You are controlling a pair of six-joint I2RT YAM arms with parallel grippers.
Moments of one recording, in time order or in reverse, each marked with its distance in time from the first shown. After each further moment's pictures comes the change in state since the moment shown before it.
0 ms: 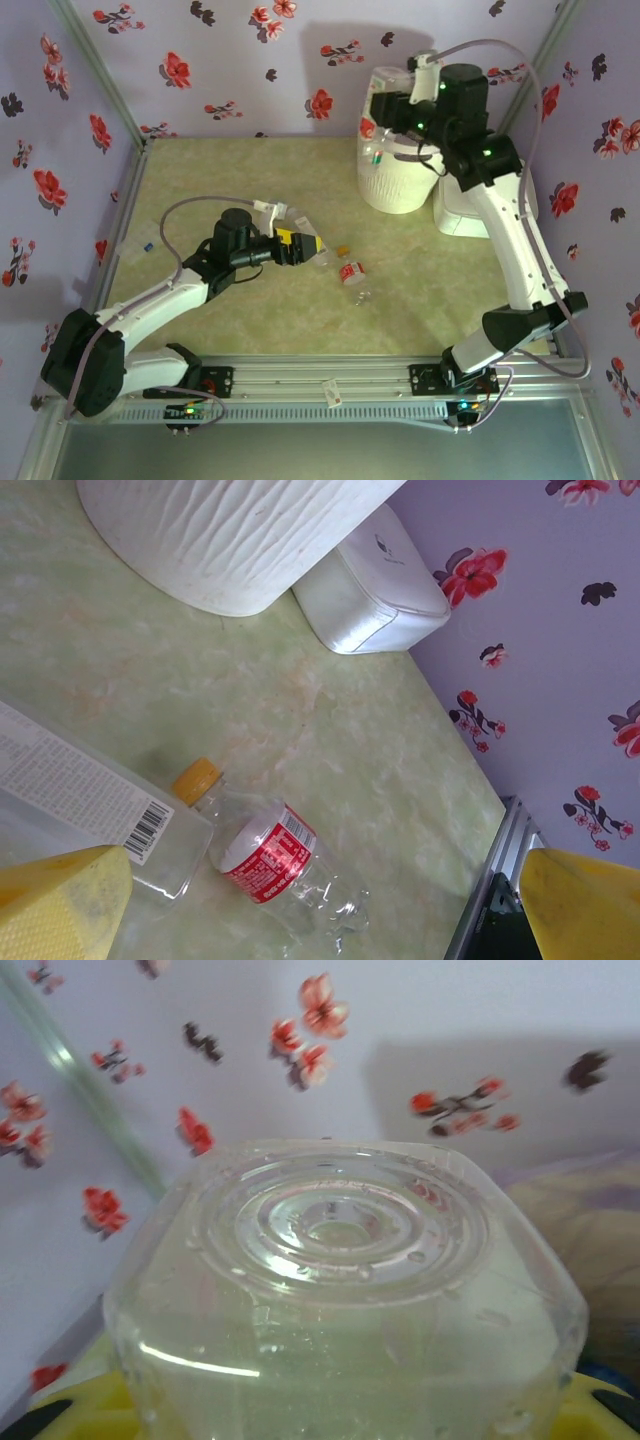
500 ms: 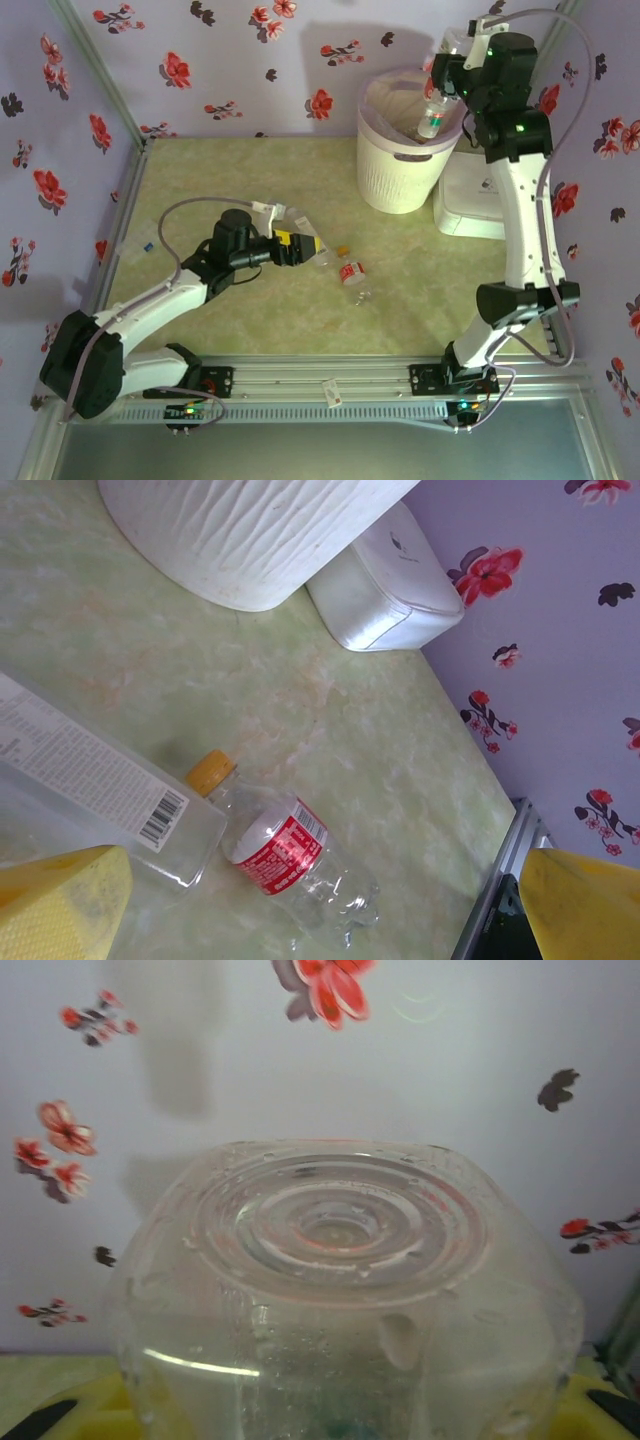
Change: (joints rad) left arm 0.001 -0.018 -0.002 -0.038 -0.025 0.000; right arm -0.193 0.153 0.254 -0.062 0.214 -0.091
